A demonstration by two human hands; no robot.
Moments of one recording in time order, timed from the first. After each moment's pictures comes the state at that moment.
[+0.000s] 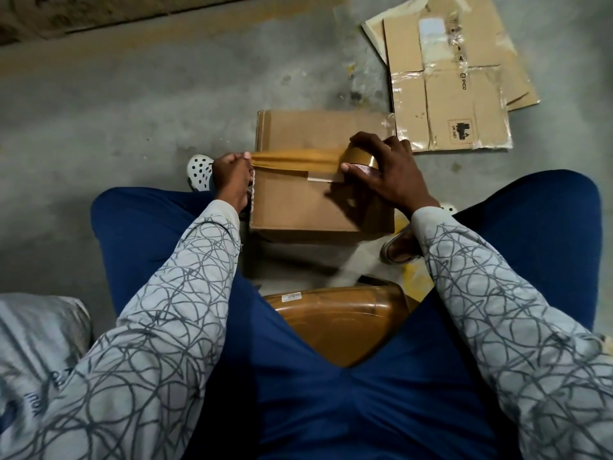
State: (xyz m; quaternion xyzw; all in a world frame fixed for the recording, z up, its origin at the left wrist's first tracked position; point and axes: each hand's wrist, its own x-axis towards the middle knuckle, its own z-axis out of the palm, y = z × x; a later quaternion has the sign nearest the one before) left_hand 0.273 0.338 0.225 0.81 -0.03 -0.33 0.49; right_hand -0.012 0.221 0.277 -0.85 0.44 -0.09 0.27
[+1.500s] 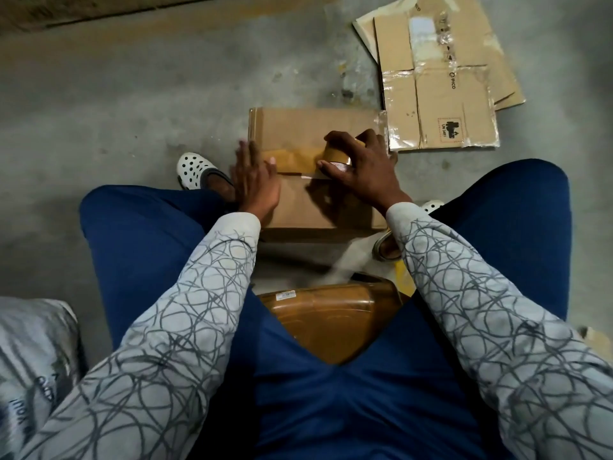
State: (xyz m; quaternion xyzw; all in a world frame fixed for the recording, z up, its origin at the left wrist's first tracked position) left_hand 0.210 0.343 0.237 0.88 -0.36 -0.23 0.20; right_hand 0.017 0.234 0.273 -0.85 0.45 -0.09 0.24
